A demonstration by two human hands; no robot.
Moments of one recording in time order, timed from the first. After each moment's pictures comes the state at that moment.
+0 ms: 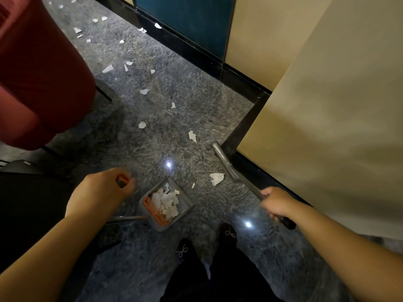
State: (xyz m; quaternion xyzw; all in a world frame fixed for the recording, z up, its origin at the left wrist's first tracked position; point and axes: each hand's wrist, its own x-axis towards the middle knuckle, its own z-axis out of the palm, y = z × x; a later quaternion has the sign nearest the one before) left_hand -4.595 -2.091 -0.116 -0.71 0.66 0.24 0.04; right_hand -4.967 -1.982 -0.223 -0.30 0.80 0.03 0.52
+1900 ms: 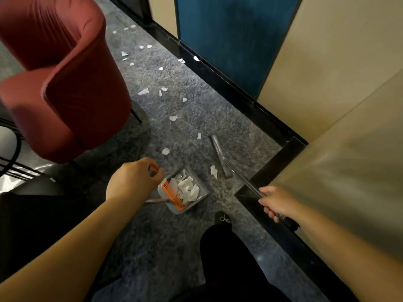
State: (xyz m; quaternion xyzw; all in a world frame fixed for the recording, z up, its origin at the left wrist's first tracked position) left_hand -4.592 -2.250 -0.132 -0.74 0.65 0.18 -0.04; right_hand -4.925 -2.195 -0.204 -0.32 0.77 -0.07 0.55
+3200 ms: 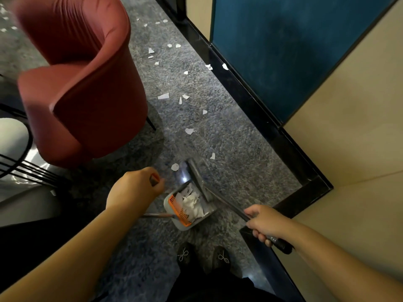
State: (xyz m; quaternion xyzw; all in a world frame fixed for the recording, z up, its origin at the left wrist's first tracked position) left_hand -4.591 -2.427 -0.136 -0.78 0.59 0.22 0.00; right_hand -4.898 -2.409 -0.180 -0.42 0.67 0.10 0.60
